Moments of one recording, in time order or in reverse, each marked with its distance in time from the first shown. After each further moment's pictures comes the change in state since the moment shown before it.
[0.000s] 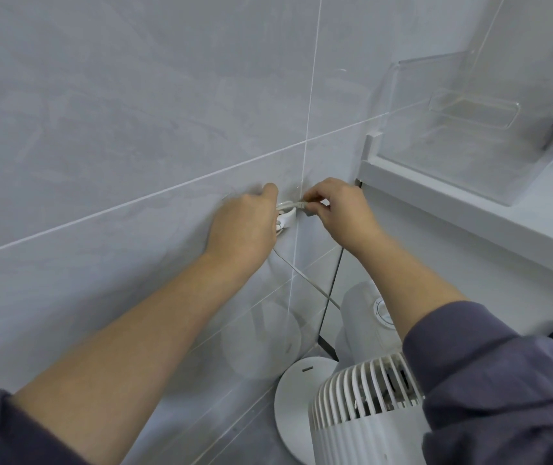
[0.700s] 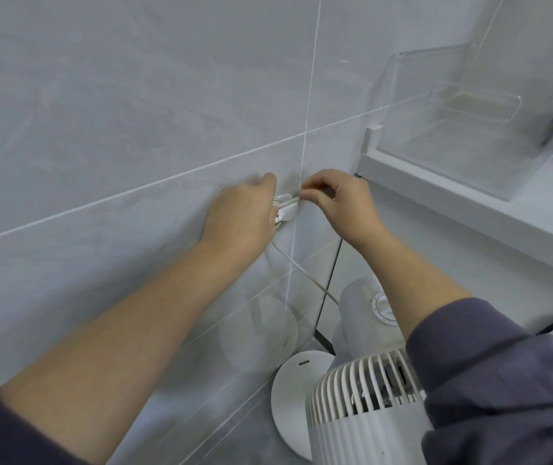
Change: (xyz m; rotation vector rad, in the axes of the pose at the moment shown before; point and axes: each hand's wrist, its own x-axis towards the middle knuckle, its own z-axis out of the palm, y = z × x) left_hand 0.001 0.000 -0.005 -0.073 -0.017 0.032; right_hand -0.006 -0.003 -0.002 0.247 0.099 0.025
